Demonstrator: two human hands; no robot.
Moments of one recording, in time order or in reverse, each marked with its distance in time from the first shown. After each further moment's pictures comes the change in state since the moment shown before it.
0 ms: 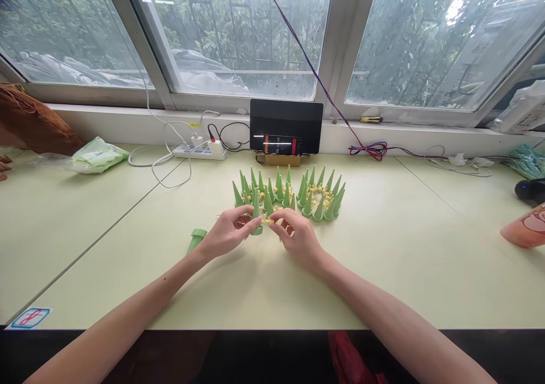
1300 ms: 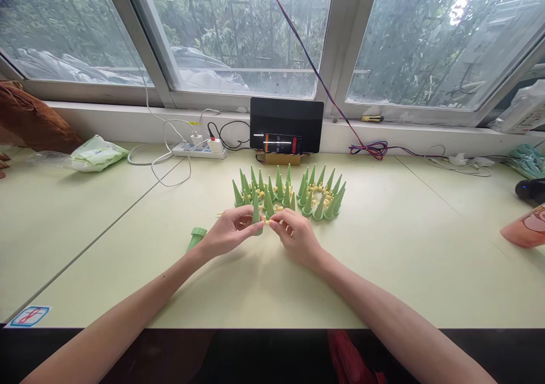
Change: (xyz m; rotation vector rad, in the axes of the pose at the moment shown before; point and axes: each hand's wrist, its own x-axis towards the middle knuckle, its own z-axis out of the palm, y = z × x) left_hand 0.000 -0.001 0.000 -0.024 -0.016 0.045; right_hand 0.002 -0.001 0.001 -0.037 -0.022 -0.012
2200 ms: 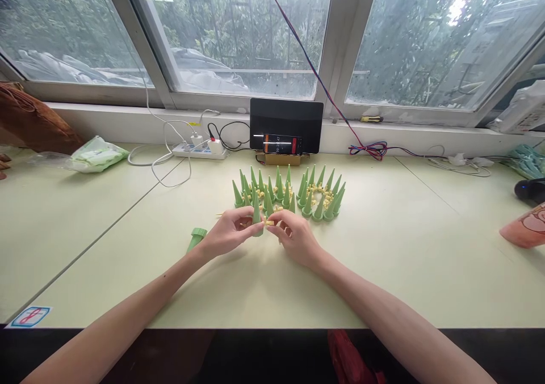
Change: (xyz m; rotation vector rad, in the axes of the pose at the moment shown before) left_hand 0.001 -0.001 0.000 -0.001 -0.014 -0.013; right_hand -0.001 0.005 0.001 0.045 -0.044 0.016
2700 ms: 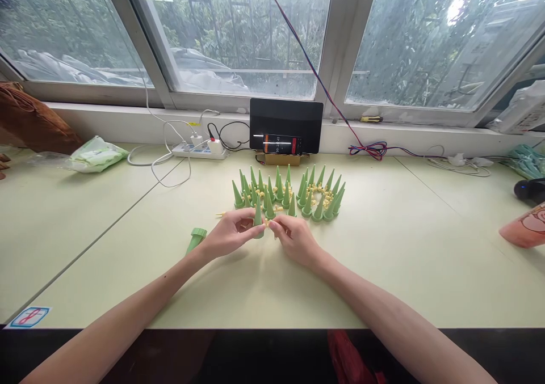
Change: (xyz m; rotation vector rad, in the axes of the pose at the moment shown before) left_hand -0.001 -0.001 0.001 0.013 -0.017 0.019; right_hand 0.001 -0.002 0.000 -0.106 -0.023 0.013
